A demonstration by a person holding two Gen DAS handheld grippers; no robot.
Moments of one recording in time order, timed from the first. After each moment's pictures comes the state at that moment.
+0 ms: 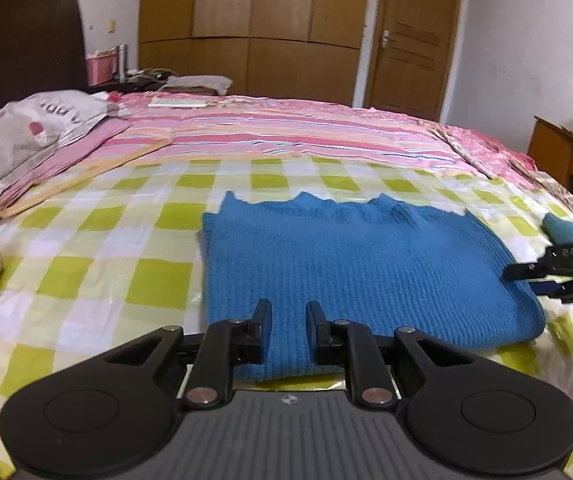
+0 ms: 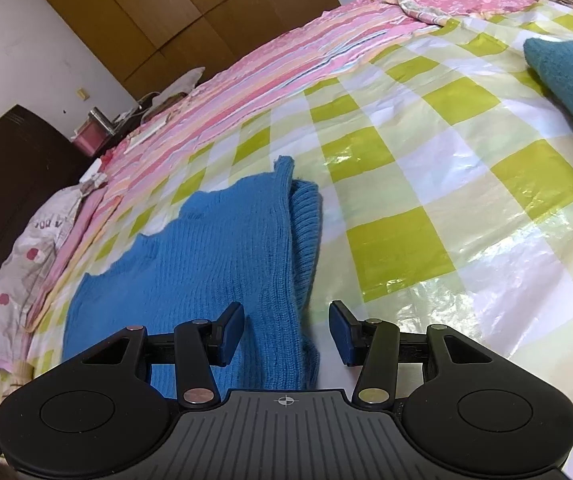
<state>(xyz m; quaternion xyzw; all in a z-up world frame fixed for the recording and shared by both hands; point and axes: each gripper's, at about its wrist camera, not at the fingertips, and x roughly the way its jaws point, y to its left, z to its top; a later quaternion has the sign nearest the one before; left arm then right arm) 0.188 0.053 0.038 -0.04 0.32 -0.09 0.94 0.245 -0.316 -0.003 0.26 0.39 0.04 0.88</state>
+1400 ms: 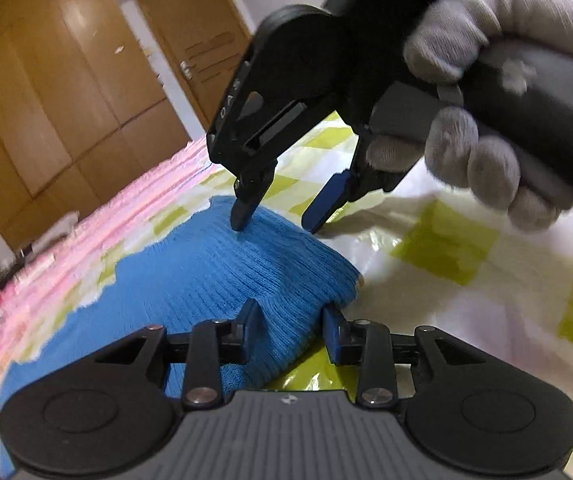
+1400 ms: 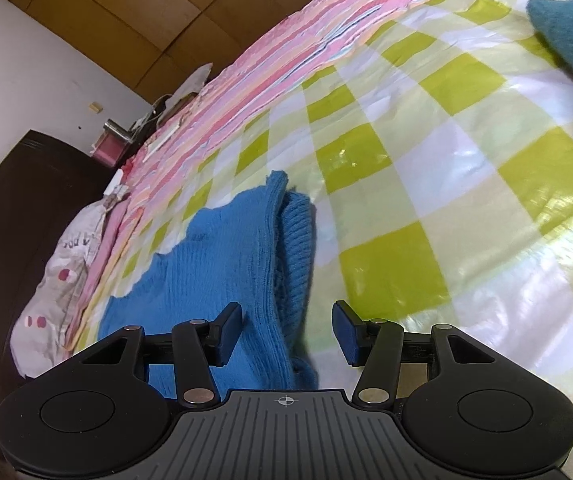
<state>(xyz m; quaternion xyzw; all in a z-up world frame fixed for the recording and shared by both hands) 0.160 -0.192 -0.020 0.26 0.22 -0.26 0.90 0.272 -0.352 -0.009 0.33 0.41 0.08 0.85</state>
